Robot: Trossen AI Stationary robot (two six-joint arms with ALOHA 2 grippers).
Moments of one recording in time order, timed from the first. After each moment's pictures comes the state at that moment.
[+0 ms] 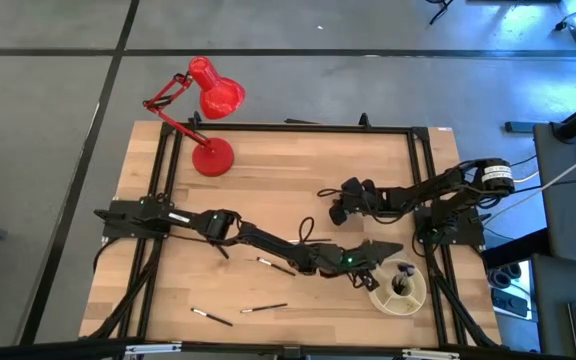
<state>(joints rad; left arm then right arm) -0.27 2.75 2.31 0.81 -0.51 1.73 -0.08 1.53 0.43 0.22 0.40 0.68</state>
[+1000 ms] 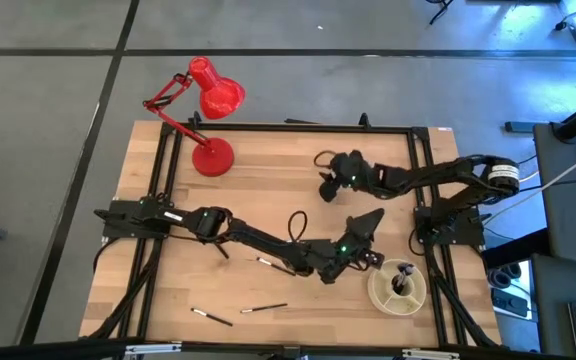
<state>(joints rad) -0.29 2.62 2.35 0.79 -1.07 1.78 -0.26 1.43 0.61 0.24 0.33 0.30</state>
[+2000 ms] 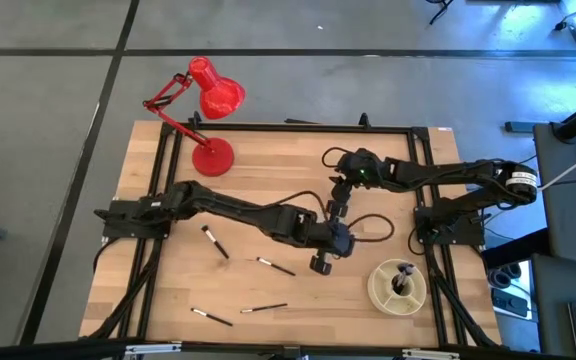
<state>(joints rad) -0.22 2.23 2.19 -0.75 -0.34 0.29 -0.32 1.28 0.61 -0.01 0.17 0.18</state>
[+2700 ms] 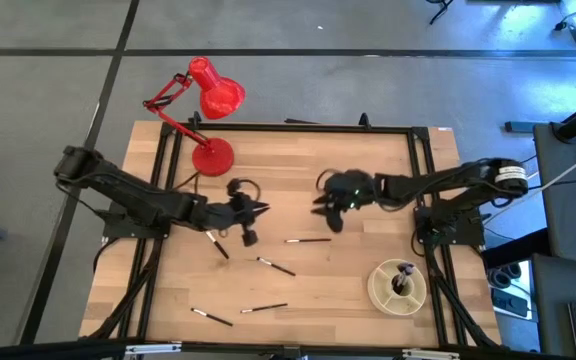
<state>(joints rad) -0.25 1.28 0.67 0.11 -0.62 -0.21 -0.10 1.37 0.63 0.21 -0.10 0.31</state>
